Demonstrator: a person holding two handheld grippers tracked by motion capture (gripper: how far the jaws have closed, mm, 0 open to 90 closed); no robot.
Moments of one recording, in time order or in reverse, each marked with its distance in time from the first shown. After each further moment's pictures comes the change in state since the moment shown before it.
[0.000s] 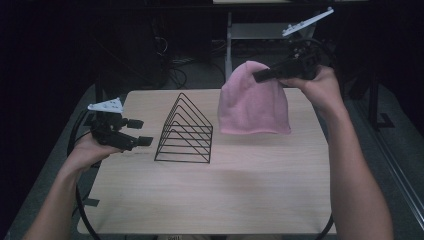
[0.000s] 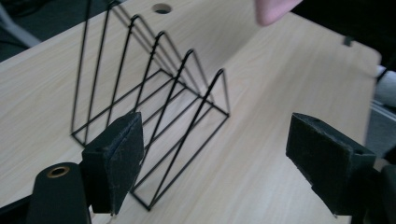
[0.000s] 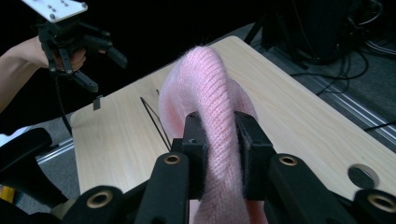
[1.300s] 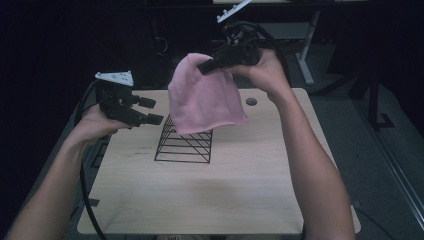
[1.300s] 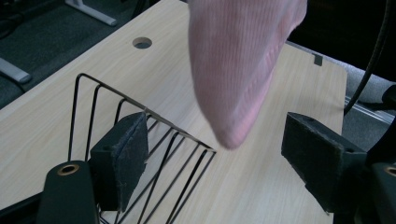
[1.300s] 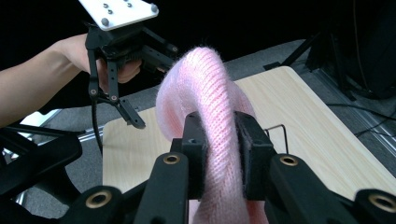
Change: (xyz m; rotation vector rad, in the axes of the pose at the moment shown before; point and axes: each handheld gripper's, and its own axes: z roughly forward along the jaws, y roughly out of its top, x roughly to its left) left arm 0.003 0.068 0.002 -0.010 -0.070 0.060; right arm 0.053 0.081 0.076 0.029 0.142 -0.155
